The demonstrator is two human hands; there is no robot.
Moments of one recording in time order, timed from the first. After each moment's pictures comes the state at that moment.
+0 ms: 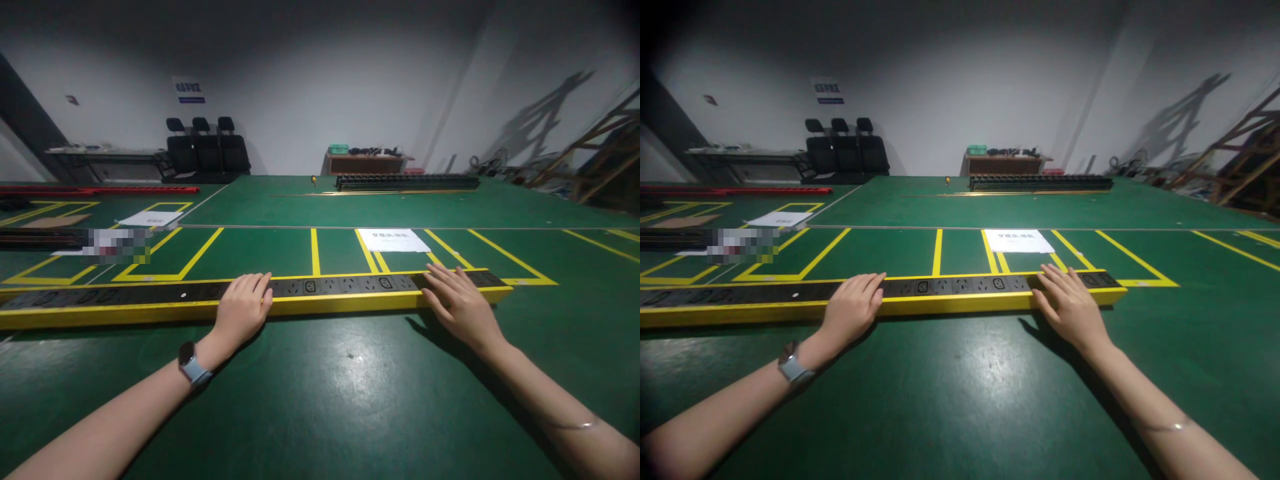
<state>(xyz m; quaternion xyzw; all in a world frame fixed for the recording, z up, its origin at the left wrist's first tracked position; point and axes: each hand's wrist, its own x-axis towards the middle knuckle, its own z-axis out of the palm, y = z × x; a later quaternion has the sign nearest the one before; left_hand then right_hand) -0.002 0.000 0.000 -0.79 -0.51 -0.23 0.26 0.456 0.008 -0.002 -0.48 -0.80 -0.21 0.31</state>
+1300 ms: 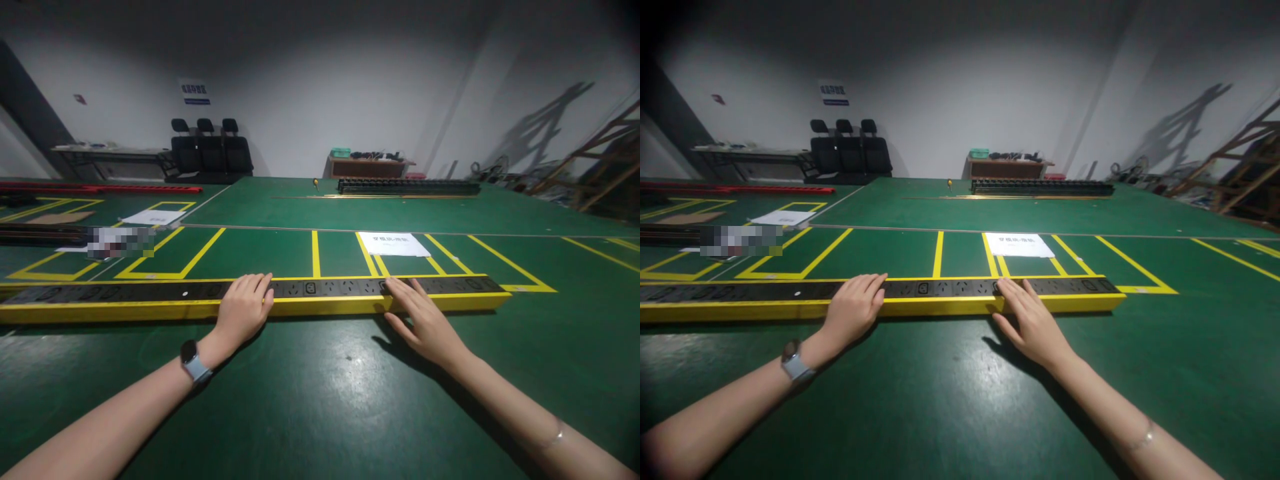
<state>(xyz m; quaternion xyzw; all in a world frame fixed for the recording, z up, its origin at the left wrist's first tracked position) -0.001 0.001 -0.001 -0.78 -0.51 -0.23 0.27 0.390 -0.014 0.004 -0.41 -0.86 -0.13 0.27</state>
